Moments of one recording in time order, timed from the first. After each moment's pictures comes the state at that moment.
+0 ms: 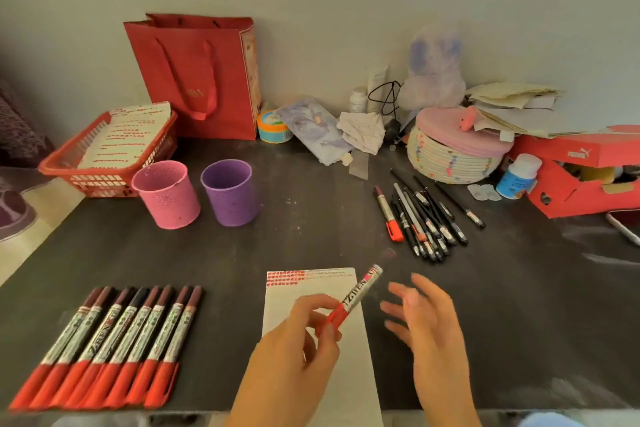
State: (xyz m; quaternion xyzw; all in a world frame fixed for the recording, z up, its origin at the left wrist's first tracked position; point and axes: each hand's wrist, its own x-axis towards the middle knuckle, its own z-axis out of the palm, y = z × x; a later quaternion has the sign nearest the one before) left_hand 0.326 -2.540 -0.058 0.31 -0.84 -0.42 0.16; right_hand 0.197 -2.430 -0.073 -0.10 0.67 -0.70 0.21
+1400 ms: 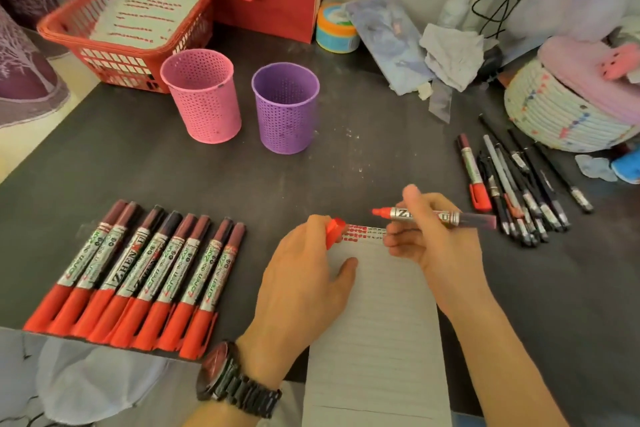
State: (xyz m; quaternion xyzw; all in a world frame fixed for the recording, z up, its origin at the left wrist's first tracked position) left_hand 0.323 -2.622 -0.116 0.38 -0.84 -0.33 0.17; right_hand 0.168 -2.543 -0.075 -0.18 0.67 -0.65 0.31
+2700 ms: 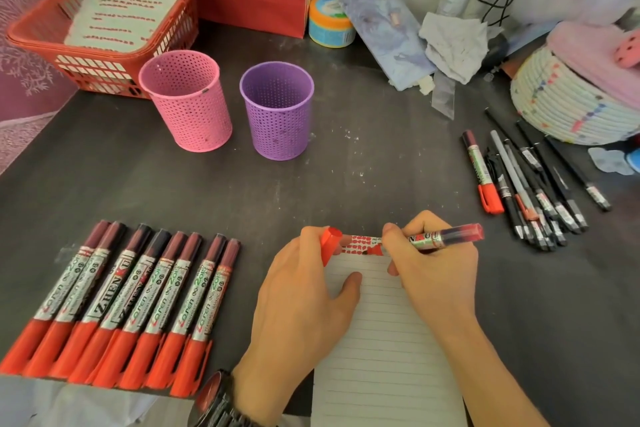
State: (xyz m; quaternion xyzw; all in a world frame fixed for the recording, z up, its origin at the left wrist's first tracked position) left_hand 0.321 -2.624 -0.116 0.41 -0.83 -0.35 0.15; right_hand 0.181 -2.551 -0.102 -0.25 0.79 -0.54 0.13
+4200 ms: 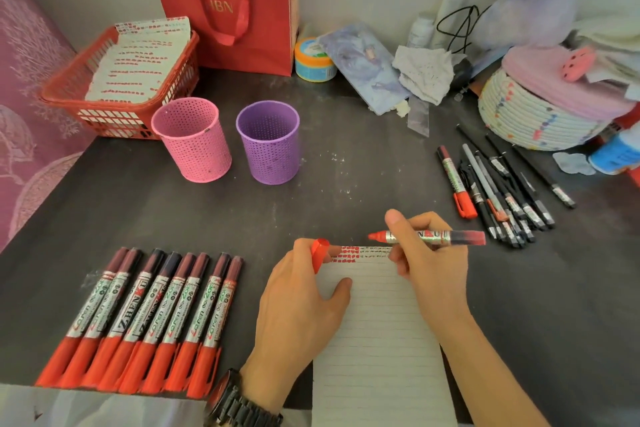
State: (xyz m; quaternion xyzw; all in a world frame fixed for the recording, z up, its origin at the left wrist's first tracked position) left_hand 0.320 -2.627 -0.120 0.41 -0.83 -0.36 0.14; right_hand 0.174 -2.539 -0.083 -0.20 0.70 -0.66 0.18
